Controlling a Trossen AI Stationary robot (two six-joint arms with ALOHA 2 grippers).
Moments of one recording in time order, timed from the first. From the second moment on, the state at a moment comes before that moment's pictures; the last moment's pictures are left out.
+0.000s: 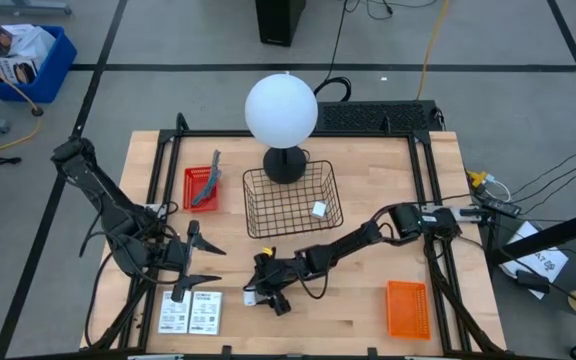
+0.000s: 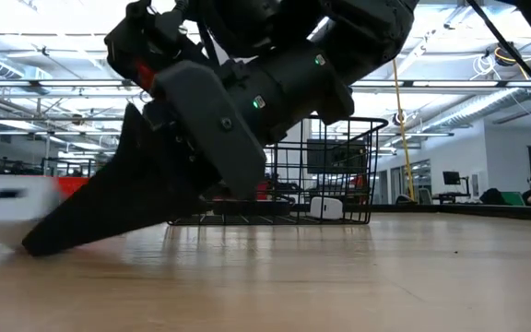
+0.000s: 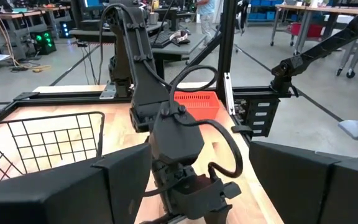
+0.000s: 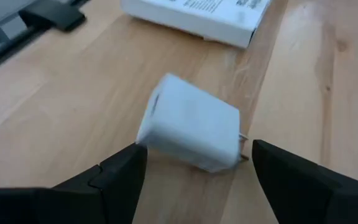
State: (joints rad) left arm -0.86 0.93 0.64 0.09 -0.71 -0.19; right arm 0.30 2.34 1.50 0.26 -0.11 -0.08
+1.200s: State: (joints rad) left arm -0.79 0.95 0.64 0.06 -0.64 -0.41; right arm 0.32 1.86 1.29 -0.18 -0.10 0.08
